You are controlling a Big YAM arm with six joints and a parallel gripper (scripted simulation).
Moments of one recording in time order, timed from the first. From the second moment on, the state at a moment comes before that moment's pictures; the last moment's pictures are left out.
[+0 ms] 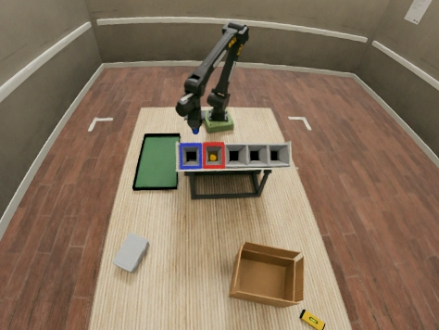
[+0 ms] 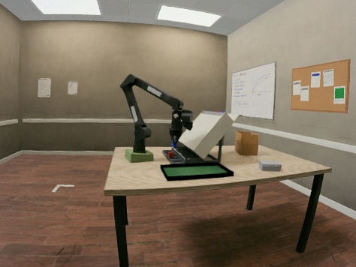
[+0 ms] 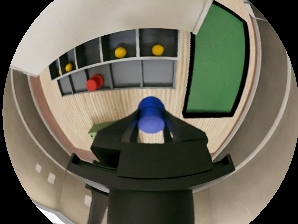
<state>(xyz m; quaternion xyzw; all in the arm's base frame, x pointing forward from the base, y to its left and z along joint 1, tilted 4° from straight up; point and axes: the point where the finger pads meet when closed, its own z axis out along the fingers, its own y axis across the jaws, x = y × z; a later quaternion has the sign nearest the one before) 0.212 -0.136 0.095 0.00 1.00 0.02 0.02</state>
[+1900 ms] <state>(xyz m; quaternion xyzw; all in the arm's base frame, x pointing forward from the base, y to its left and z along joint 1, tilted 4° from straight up) 0.217 -0.141 0.098 0.00 1.00 0.02 0.01</state>
